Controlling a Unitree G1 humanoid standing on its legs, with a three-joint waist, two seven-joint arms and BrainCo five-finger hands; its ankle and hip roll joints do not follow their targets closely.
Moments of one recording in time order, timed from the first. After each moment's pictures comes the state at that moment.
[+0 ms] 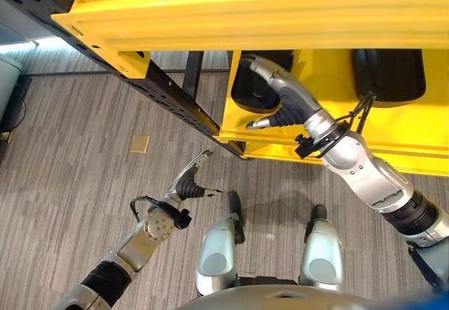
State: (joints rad) left arm 0.00 0.64 -0.47 0.17 0.03 -0.18 0.20; right arm -0.64 -0.66 0.65 -0.35 -0.20 0.15 -0.03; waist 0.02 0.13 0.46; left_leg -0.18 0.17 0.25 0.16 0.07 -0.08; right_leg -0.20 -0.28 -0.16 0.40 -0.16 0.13
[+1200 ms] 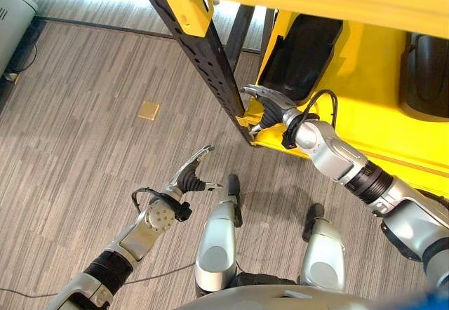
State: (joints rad) left arm -0.06 0.65 -0.49 0.19 0.02 -0.18 0.17; right arm -0.81 -0.49 0.76 0.16 -0.35 0.28 0.07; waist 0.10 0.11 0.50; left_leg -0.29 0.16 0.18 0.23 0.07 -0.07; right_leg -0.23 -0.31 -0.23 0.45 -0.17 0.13
